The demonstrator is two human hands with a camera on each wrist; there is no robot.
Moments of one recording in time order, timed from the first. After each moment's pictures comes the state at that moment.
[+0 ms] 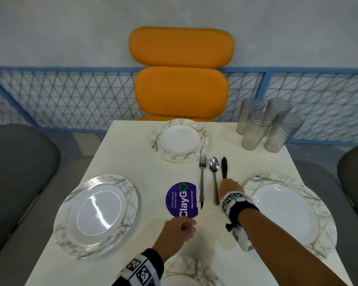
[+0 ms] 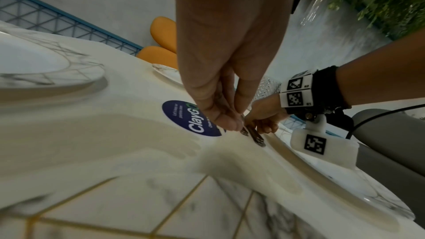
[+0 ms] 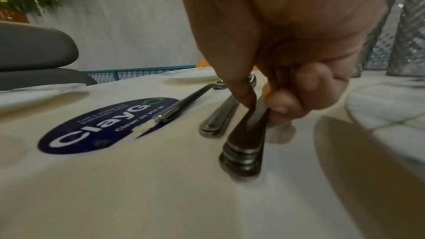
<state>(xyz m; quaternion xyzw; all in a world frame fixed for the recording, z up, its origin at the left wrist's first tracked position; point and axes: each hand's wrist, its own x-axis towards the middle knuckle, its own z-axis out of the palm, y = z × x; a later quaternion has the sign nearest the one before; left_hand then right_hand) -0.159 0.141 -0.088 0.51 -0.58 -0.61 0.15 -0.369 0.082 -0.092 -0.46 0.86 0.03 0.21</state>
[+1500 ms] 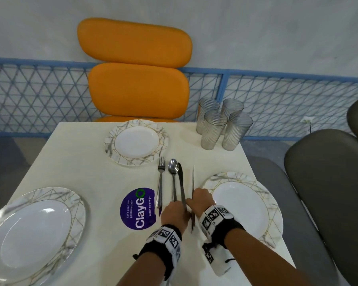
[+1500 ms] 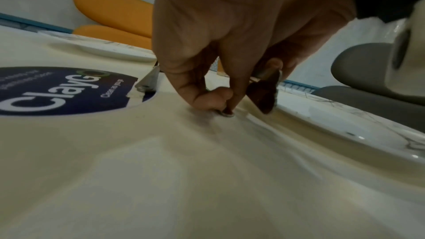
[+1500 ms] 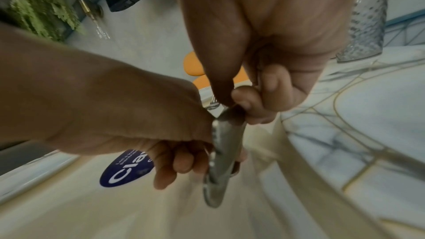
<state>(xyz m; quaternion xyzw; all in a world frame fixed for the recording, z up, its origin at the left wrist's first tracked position) -0.304 0.114 -0.111 0.55 -0.78 -0.30 -0.05 -0.397 0.124 -0.075 -0.46 0.83 -0.06 0.31</state>
